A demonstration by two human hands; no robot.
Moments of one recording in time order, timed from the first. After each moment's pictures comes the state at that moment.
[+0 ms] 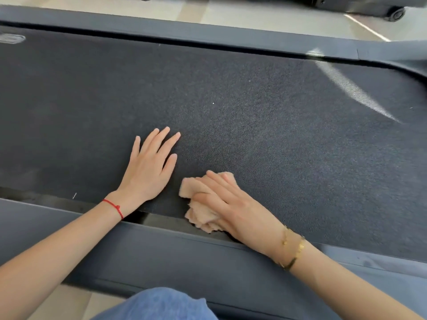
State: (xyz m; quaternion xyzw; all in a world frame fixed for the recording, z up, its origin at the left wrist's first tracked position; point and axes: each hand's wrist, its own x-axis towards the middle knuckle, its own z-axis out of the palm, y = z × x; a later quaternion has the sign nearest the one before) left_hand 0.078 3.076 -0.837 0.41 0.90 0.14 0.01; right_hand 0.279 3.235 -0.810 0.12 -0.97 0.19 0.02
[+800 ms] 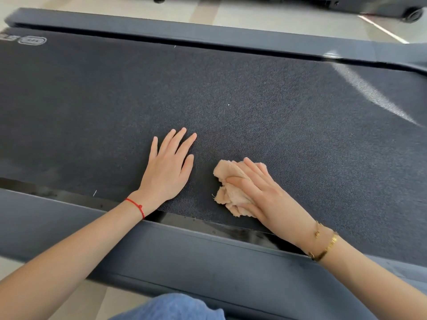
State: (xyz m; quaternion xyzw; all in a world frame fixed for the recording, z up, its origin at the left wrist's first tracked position) left_hand 0.080 3.078 -0.840 0.41 0.90 0.13 -0.01; right_hand 0.275 3.260 -0.811 0.06 -0.98 0.18 0.03
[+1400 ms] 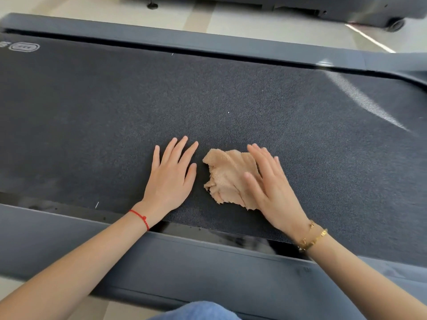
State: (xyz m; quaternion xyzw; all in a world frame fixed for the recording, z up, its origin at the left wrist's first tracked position) left_hand 0.079 3.078 -0.842 0.42 0.90 0.13 -0.02; right_hand 0.255 3.252 -0.804 -0.18 -0.92 0.32 0.13
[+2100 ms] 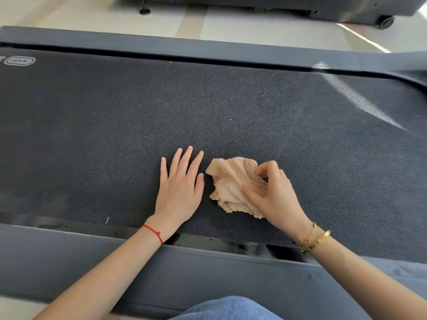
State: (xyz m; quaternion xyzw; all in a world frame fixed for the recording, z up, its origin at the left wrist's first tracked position) left_hand 0.082 3.078 -0.837 0.41 0.90 0.12 0.00; right_hand 0.238 3.239 -0.798 -0.27 -0.90 0.32 0.13
